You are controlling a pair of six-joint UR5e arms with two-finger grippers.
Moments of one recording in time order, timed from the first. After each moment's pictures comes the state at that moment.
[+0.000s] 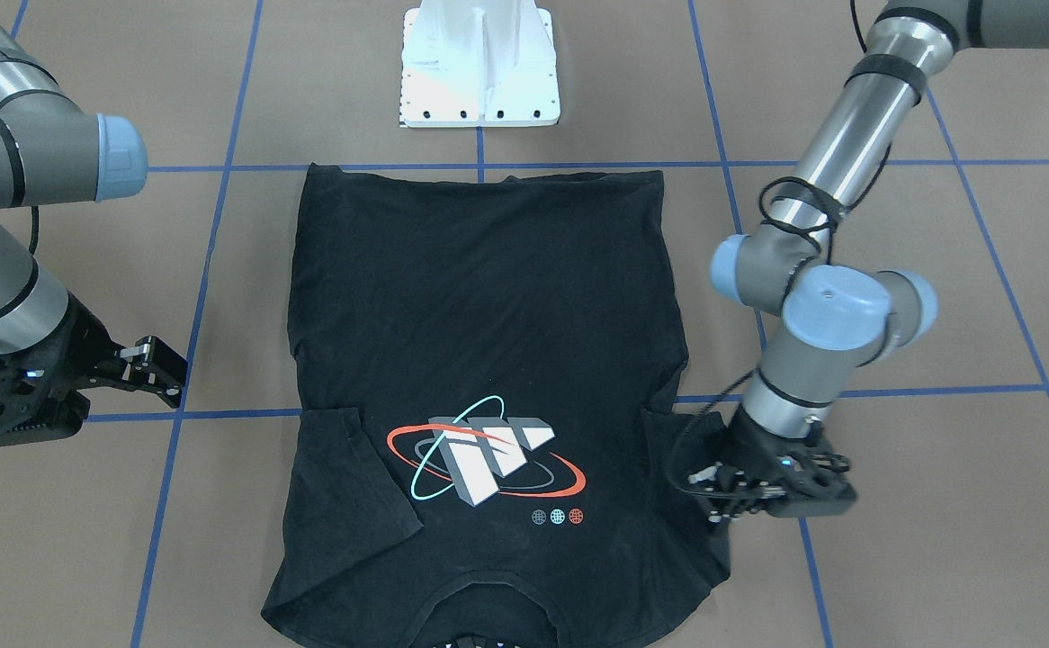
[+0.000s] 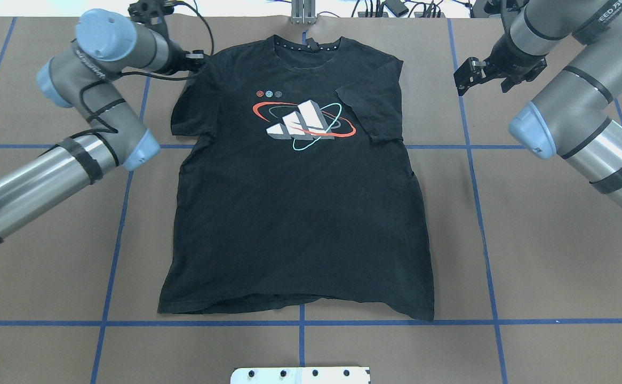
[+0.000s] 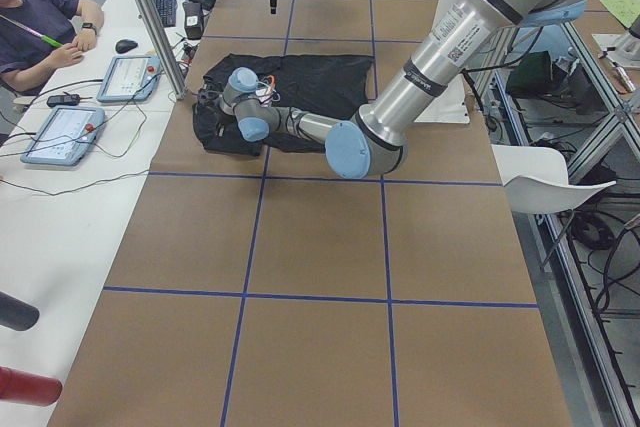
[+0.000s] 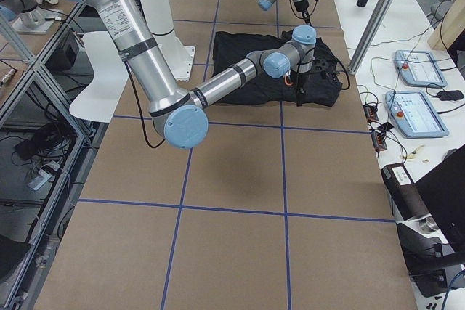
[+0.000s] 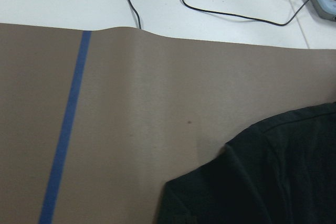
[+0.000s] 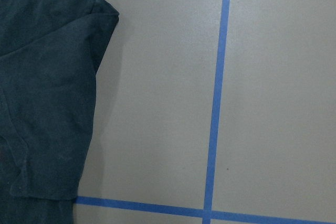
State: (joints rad) left arm -0.86 -2.37 -0.97 -2.43 -1.80 -1.18; right arm 1.03 -1.06 1.58 -1.49 2.14 0.69
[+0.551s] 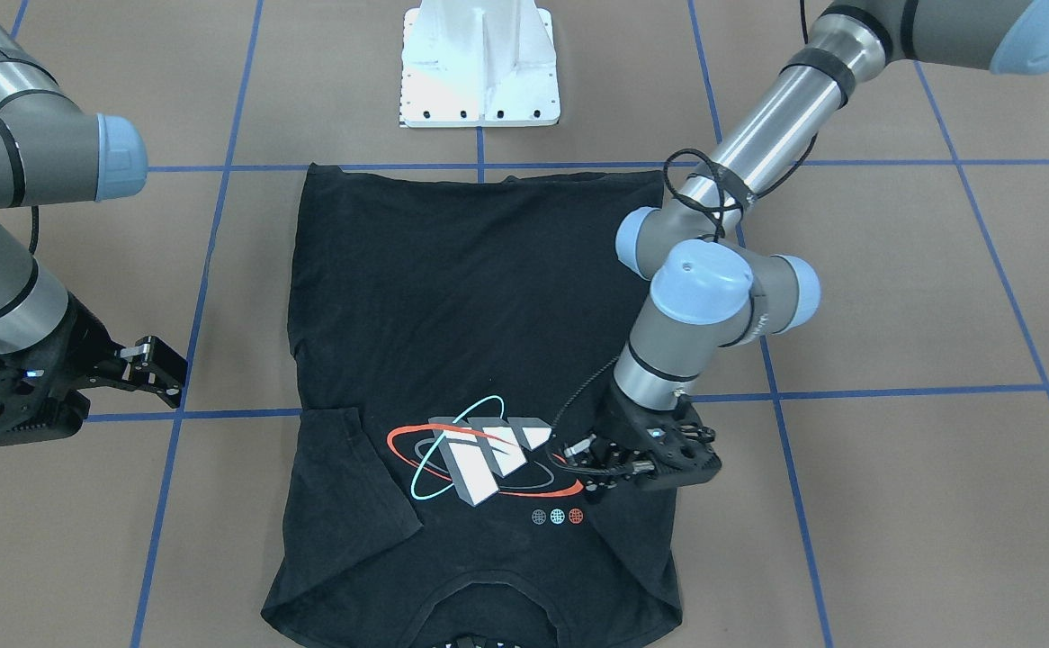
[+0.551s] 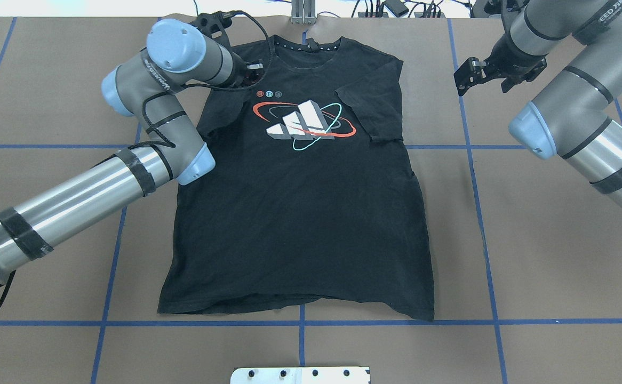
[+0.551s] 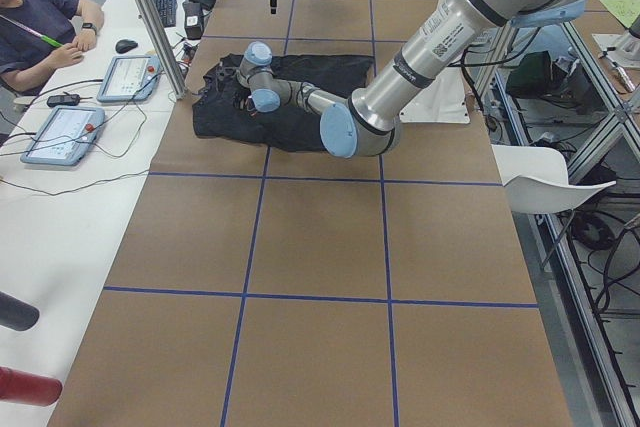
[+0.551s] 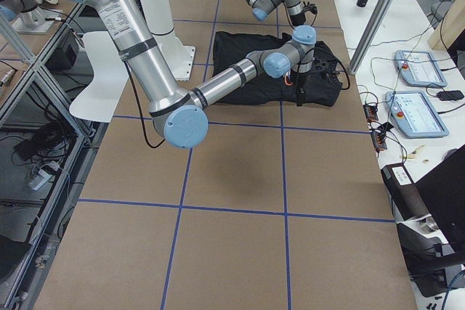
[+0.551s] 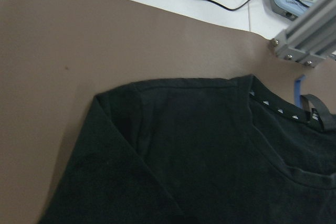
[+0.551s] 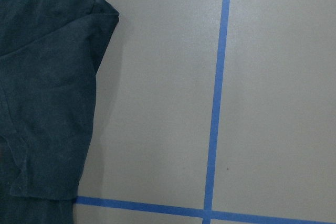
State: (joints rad) left arm -0.77 -2.48 -0.96 -2.39 -1.80 -1.38; right arm 1.03 -1.06 1.58 -1.49 2.14 0.69
